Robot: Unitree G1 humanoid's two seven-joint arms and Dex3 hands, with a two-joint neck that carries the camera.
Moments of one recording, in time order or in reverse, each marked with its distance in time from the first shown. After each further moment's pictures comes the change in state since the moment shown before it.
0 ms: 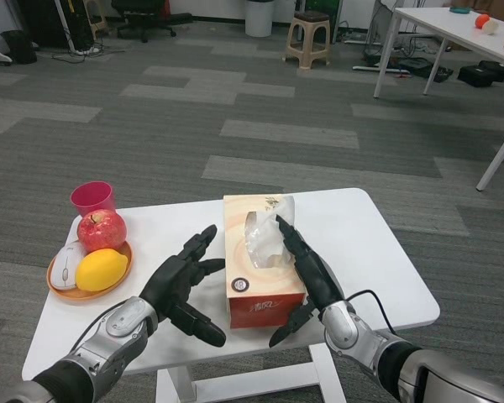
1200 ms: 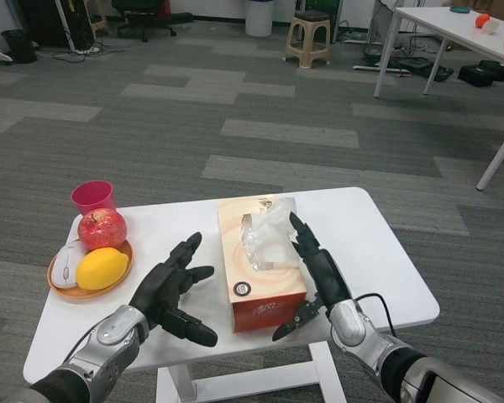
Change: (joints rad) left arm 0.033 -0.011 0.062 0.074 -0.031 -0.018 -0.015; right arm 0.064 0.012 -0.194 -0.004 -0.016 -0.005 0.081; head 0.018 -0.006
